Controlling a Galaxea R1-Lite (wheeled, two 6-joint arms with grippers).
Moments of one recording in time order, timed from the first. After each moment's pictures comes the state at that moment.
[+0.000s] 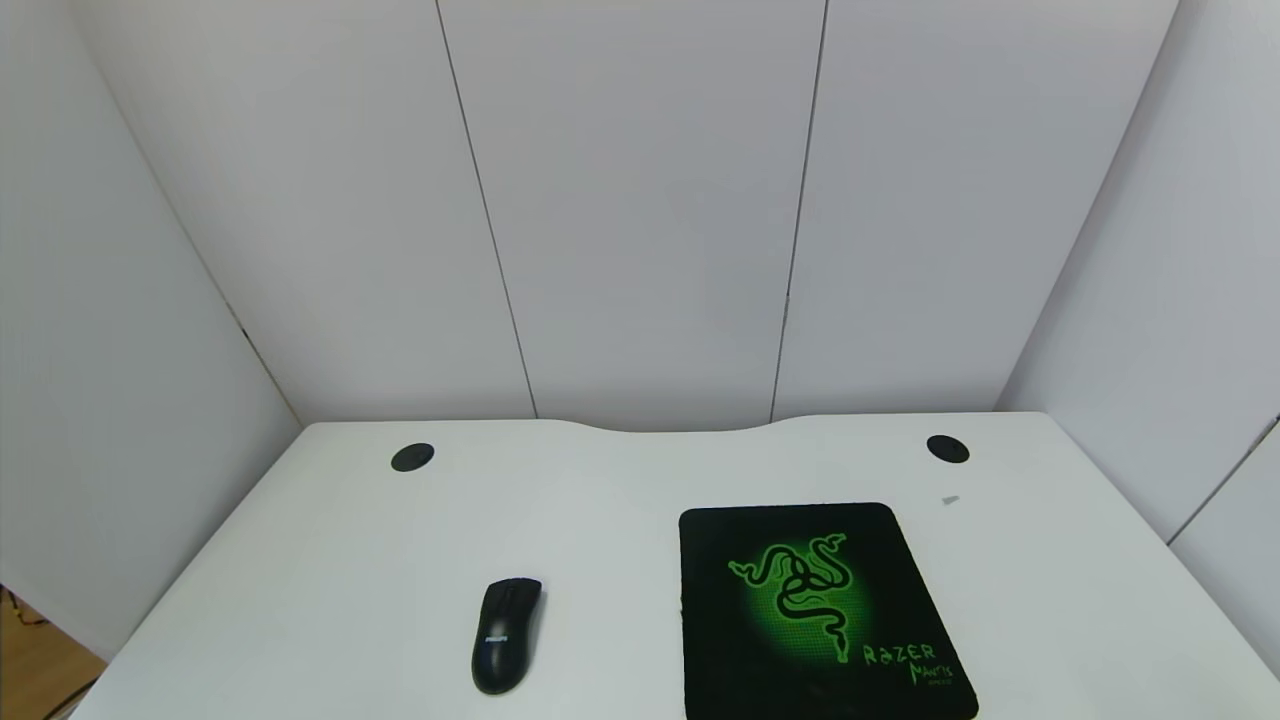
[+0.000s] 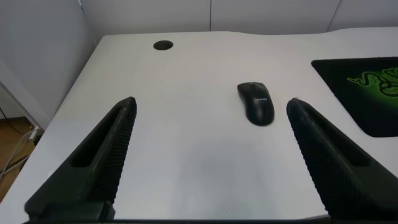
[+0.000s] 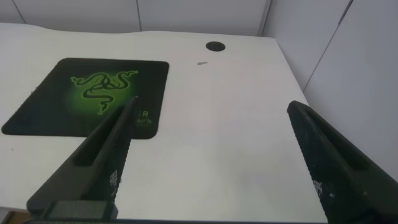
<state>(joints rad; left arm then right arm) 0.00 0.00 0.00 0.00 -0.01 0.00 0.00 0.00 0.00 0.00 0.00 -0.02</state>
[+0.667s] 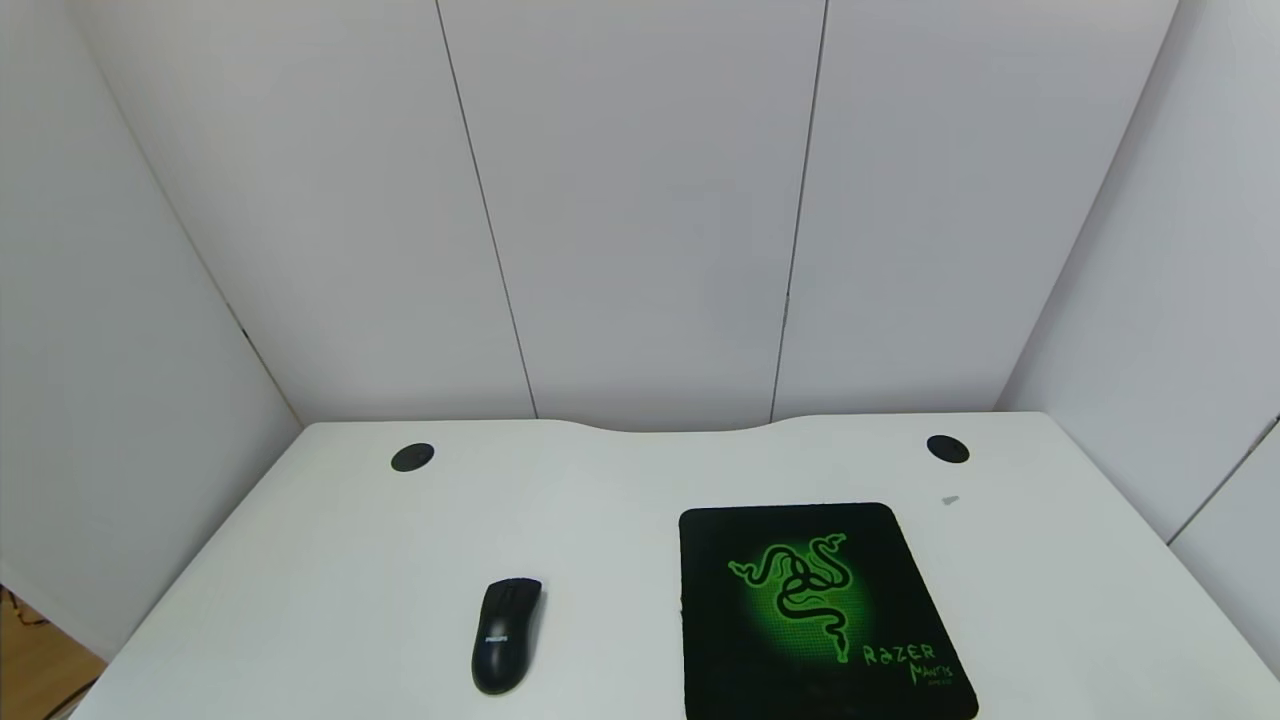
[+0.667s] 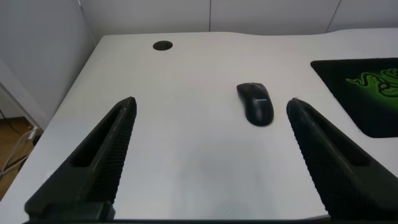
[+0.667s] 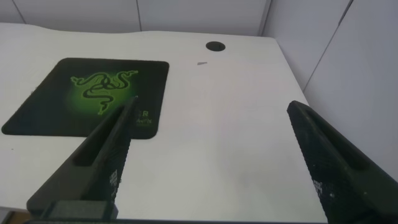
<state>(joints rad) 0.00 0.00 0.00 0.00 0.00 -0.01 0.00 0.00 0.00 0.00 0.00 -0.02</state>
